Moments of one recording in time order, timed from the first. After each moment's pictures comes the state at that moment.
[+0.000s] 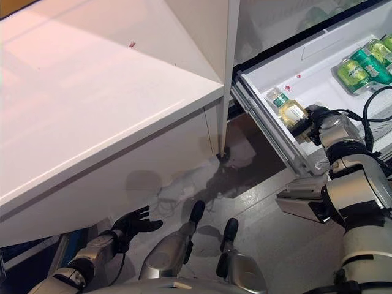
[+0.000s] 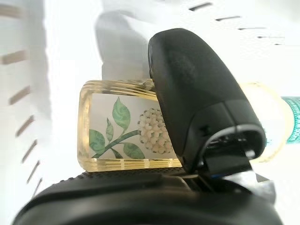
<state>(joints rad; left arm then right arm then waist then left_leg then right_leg) -0.16 0.38 -0.32 1.04 -0.51 0.01 -0.15 -1.11 -0.76 0.55 1.20 -0.07 0.30 0.31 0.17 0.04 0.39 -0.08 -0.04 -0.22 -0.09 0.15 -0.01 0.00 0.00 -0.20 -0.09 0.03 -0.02</state>
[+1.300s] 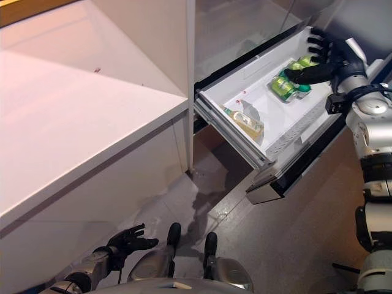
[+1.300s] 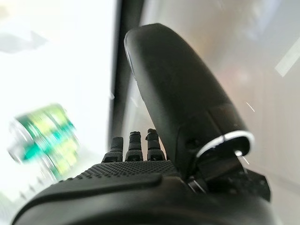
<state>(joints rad) -0.08 0.34 -0.22 1.08 -0.39 0.02 -0.15 -0.75 -0.94 0.03 0.45 0.49 0.03 0.00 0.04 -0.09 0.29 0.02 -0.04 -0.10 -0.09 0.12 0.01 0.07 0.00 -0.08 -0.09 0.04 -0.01</state>
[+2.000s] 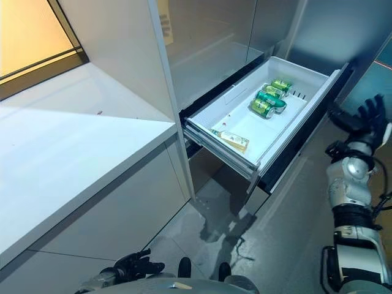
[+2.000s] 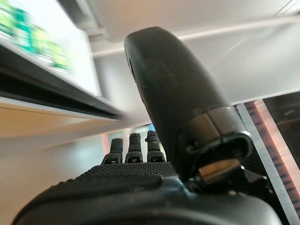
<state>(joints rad) -0.04 0.28 -0.27 1.15 -0.32 0.04 -0.14 -0.44 -0.60 -0.17 0.62 0.77 -0.21 -0.37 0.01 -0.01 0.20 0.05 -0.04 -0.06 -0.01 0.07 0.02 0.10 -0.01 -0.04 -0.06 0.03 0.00</state>
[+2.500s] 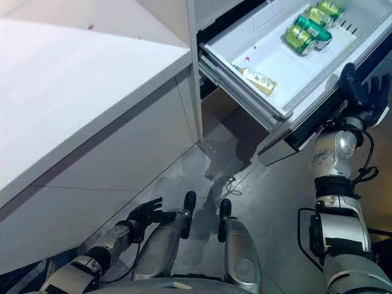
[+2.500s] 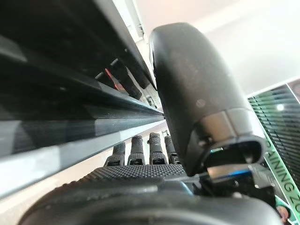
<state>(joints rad) -0.28 0.29 -0.32 1.08 -0.42 0.02 -0.07 -0.73 -0.57 -0.16 0.69 0.95 -0.37 -0.41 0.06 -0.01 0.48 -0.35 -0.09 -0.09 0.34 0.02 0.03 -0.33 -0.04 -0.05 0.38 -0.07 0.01</state>
